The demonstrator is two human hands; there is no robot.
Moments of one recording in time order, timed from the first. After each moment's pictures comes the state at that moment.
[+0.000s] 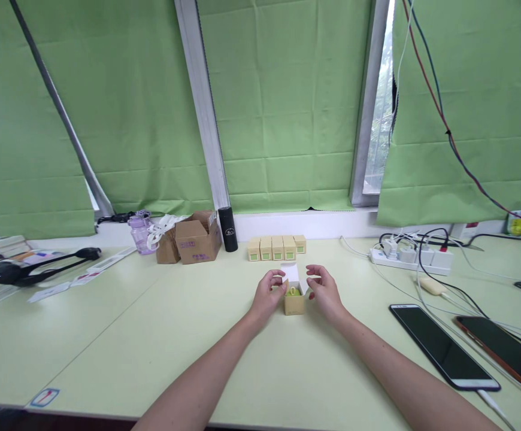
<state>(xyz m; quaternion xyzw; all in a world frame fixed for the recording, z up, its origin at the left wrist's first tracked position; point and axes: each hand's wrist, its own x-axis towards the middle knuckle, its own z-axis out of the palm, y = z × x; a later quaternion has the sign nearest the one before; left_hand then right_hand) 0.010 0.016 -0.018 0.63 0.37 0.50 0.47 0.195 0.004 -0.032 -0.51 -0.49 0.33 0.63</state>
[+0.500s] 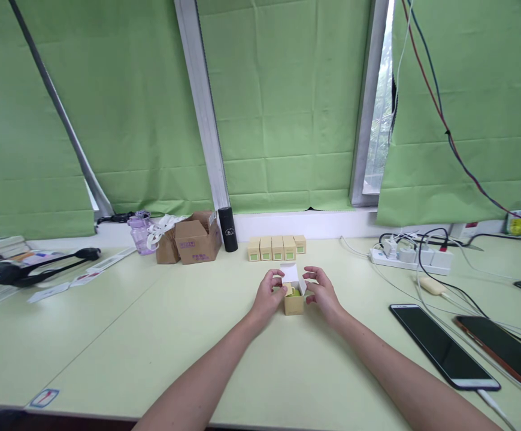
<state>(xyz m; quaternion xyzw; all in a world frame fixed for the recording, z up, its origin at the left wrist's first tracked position) 0.012 0.013 -0.015 0.65 0.37 0.47 0.47 0.189 -0.002 -0.028 -0.48 -0.45 0.44 0.61</state>
